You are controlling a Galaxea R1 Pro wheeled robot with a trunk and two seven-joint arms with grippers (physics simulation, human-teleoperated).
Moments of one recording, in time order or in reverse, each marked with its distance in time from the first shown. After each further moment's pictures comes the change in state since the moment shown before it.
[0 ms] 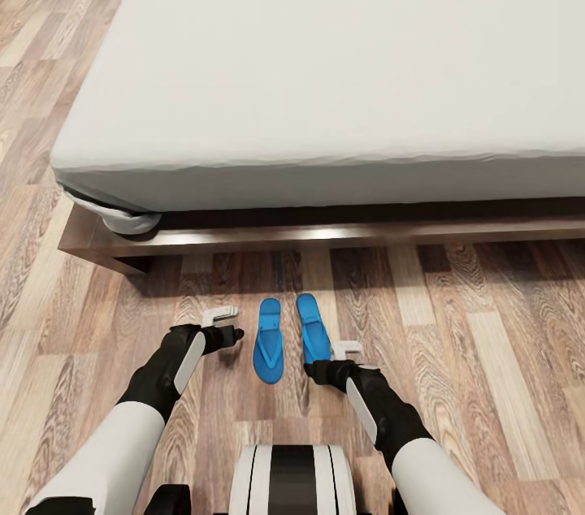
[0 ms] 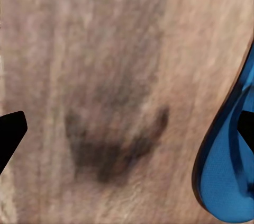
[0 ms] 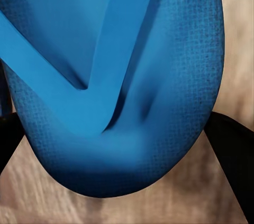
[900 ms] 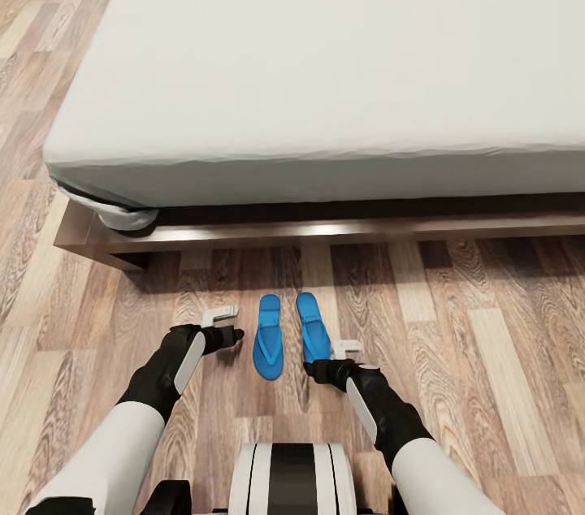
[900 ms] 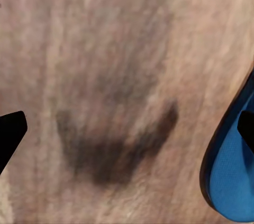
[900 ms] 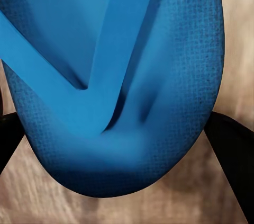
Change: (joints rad) left arm 0.000 0.000 0.000 0.001 0.001 0.000 0.000; right arm 0.000 0.000 0.000 -0.003 0.002 -0.005 0.001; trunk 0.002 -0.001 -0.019
